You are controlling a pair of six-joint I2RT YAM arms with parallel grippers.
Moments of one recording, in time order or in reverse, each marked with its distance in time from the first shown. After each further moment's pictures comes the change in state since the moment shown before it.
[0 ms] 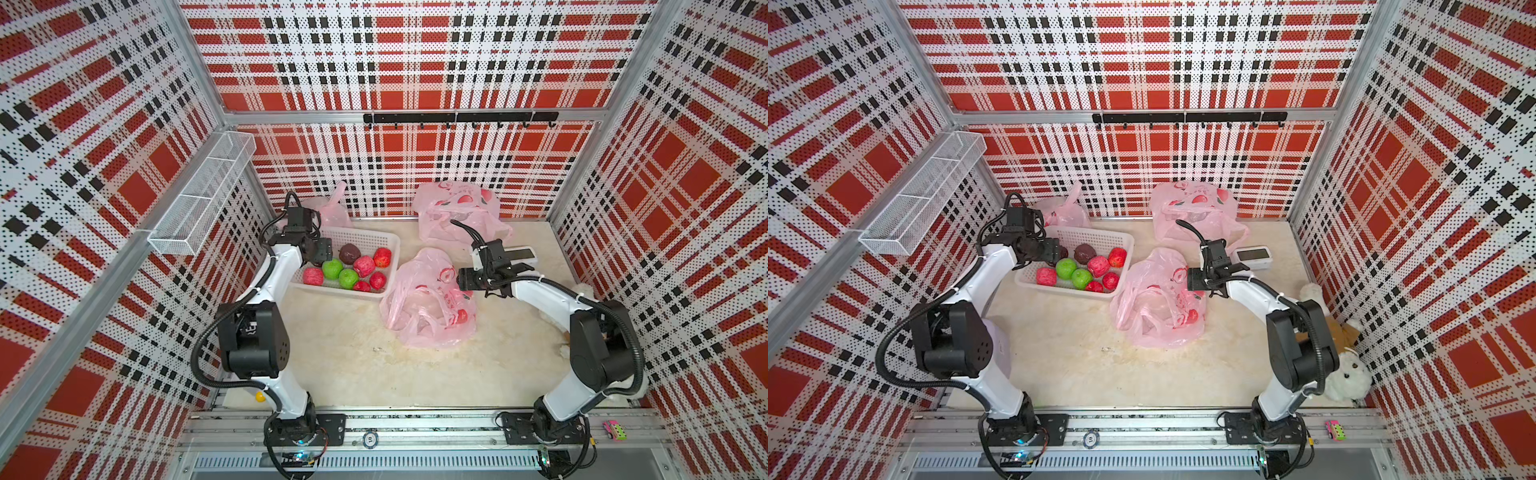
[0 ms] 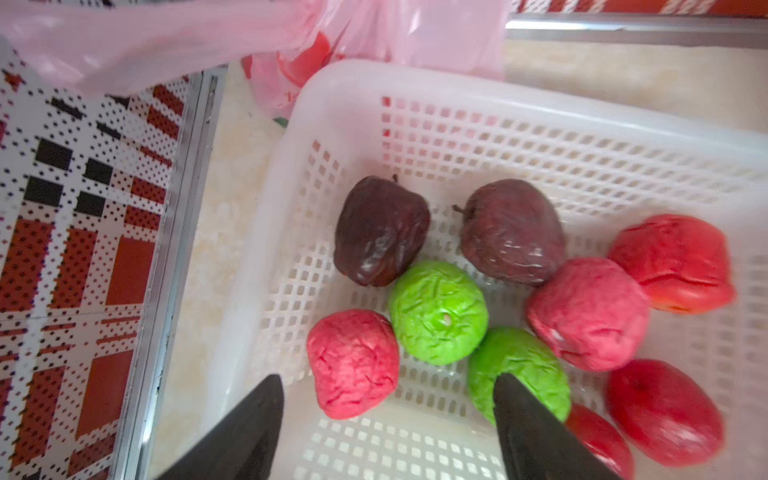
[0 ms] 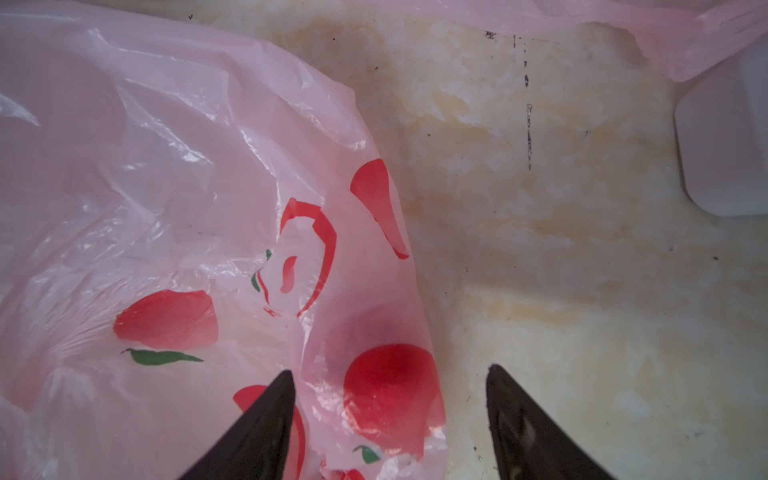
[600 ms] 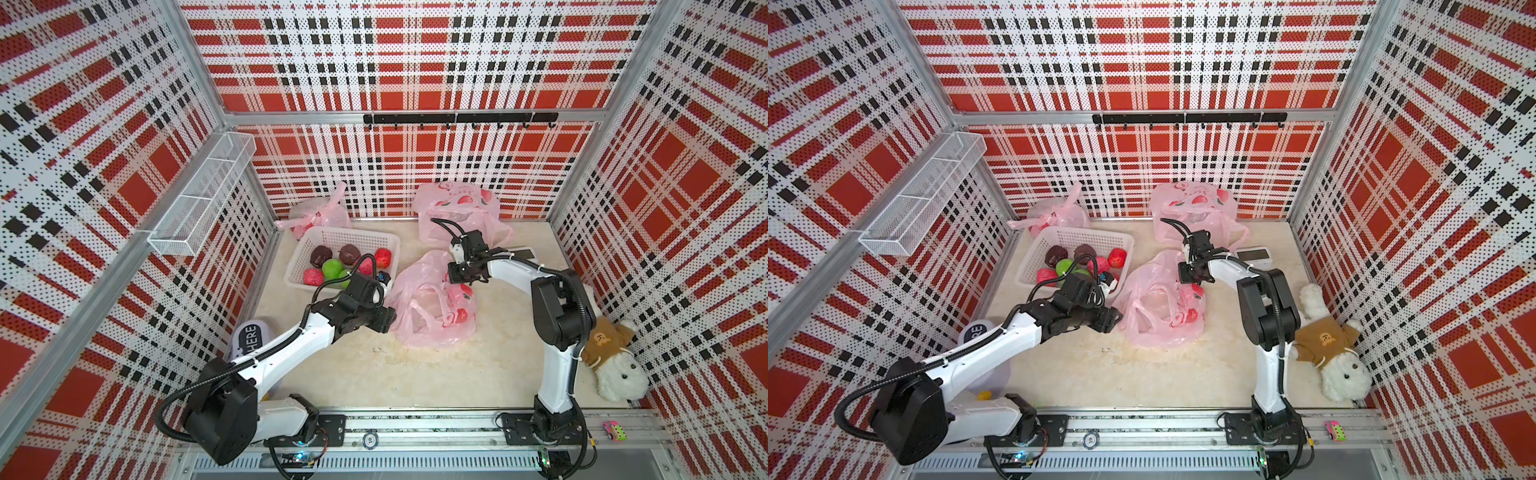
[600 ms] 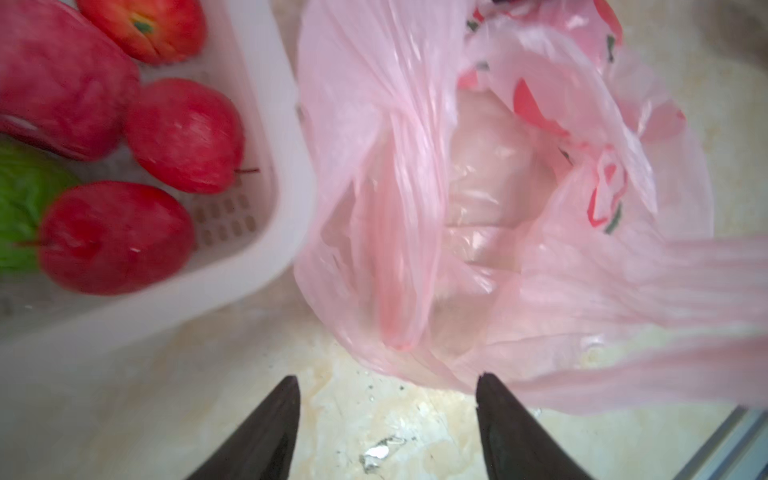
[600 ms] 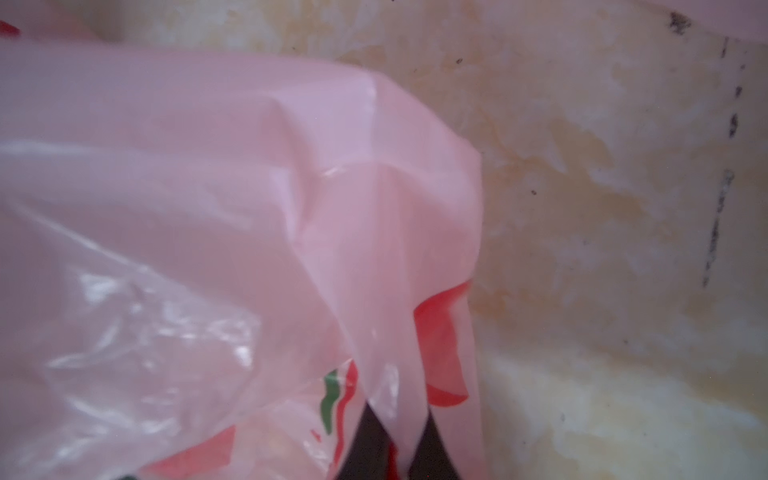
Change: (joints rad) left arm -0.592 -0.424 -0.653 0.220 0.175 -0.138; right arm 0.012 0.320 0.293 -0.076 -0.116 -0.098
